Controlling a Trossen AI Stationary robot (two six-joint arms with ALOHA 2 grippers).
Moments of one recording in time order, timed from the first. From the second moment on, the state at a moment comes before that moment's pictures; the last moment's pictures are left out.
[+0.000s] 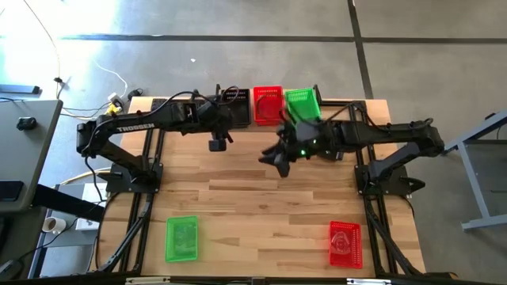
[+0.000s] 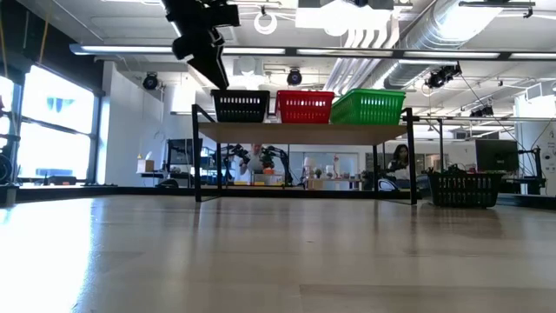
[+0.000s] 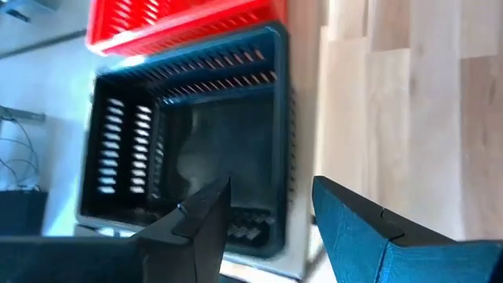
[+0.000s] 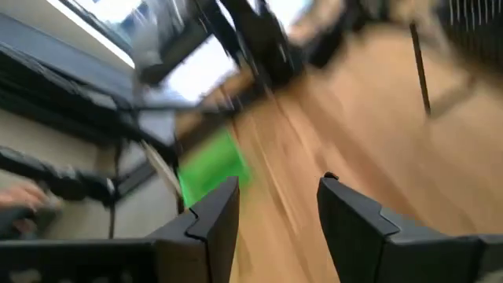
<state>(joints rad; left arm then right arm) 0.38 1.41 1.27 -0.79 -0.33 0.40 0.08 1.43 1.45 -0.48 0.02 0.66</state>
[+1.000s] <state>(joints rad) 0.08 1.37 1.30 -0.78 -0.29 -0.20 0.77 1.47 1.43 -1.03 0.07 1.06</state>
